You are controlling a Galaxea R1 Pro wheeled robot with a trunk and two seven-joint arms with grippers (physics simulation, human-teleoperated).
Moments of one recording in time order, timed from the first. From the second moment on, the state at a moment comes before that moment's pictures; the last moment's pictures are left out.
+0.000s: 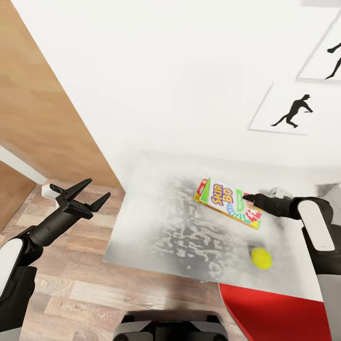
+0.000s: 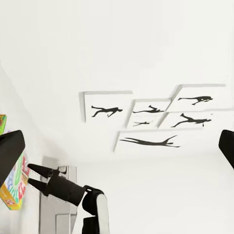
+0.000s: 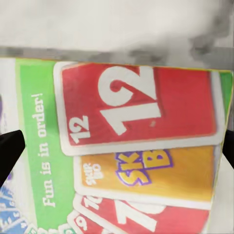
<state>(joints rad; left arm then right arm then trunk) -0.44 0.19 0.24 -1.61 1.69 1.02 -0.29 -0.73 -0.33 -0.10 -1.39 -0.94 1.04 -0.35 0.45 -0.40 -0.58</state>
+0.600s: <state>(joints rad) -0.44 0.19 0.24 -1.61 1.69 1.02 -0.29 -0.78 -0.34 -0.12 -1.40 -0.95 1.04 -0.35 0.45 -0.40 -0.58</state>
